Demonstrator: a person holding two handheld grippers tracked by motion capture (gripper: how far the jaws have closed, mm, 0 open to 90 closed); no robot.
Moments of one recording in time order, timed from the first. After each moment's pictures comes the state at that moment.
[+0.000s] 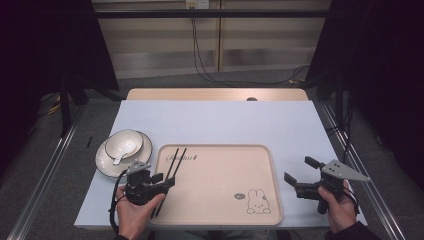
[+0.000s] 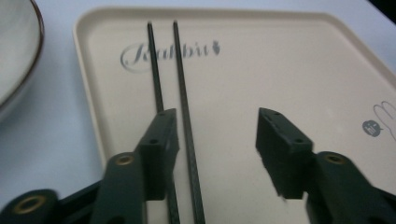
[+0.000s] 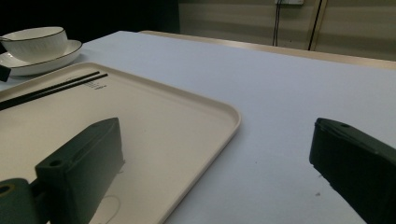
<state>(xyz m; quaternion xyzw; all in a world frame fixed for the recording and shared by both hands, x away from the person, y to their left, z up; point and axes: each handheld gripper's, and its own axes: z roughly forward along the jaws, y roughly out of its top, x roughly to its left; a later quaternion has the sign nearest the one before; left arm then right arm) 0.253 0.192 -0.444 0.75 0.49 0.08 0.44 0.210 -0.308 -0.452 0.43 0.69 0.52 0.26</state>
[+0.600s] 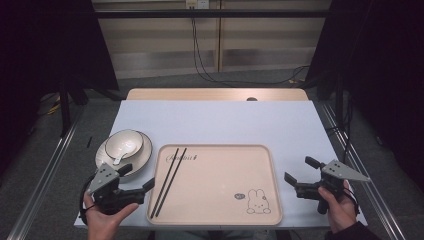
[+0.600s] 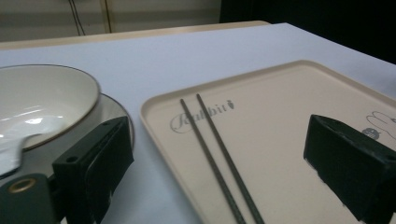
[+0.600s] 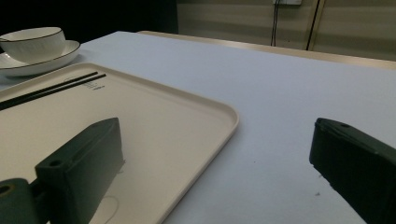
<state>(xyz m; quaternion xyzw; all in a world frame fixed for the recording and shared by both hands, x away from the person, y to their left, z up) 0.232 0.256 -0.427 0.73 0.40 0.20 0.52 0.210 -0.308 -0.452 0.43 0.68 0.52 0.27</state>
